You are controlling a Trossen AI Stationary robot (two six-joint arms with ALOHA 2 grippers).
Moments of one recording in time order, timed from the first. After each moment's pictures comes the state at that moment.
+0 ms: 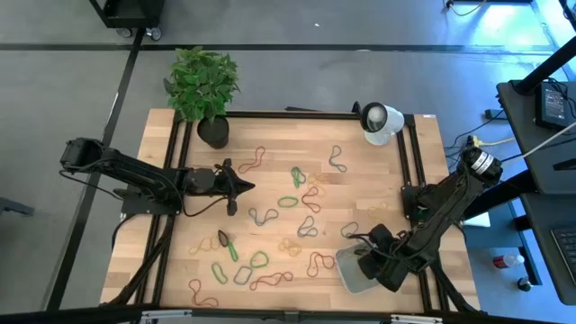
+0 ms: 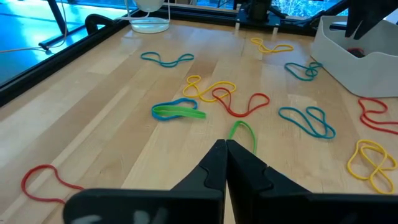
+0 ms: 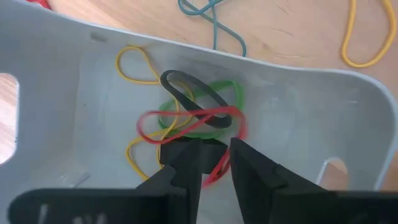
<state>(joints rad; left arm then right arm) -0.07 1.03 0.23 0.45 -0.27 -0.18 0.90 1.53 0.97 -0.91 0.18 1.90</state>
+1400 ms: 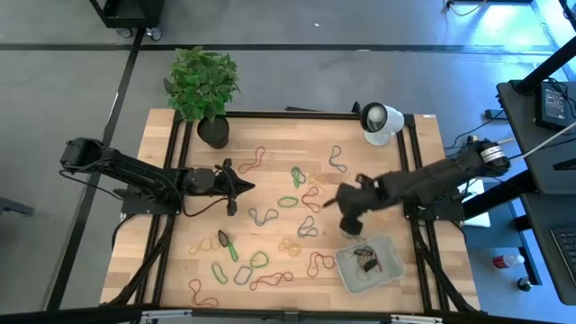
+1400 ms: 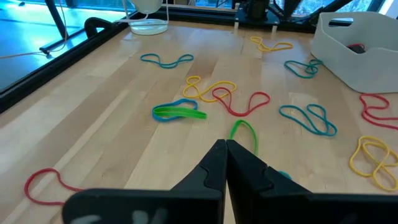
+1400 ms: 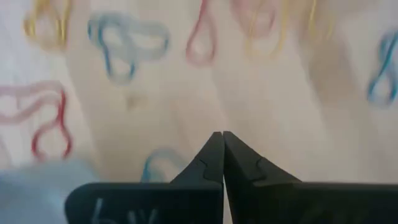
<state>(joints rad) -0.07 1.03 0.23 0.45 -0.27 -0.15 0.25 1.38 0.97 -0.81 0.19 0.57</state>
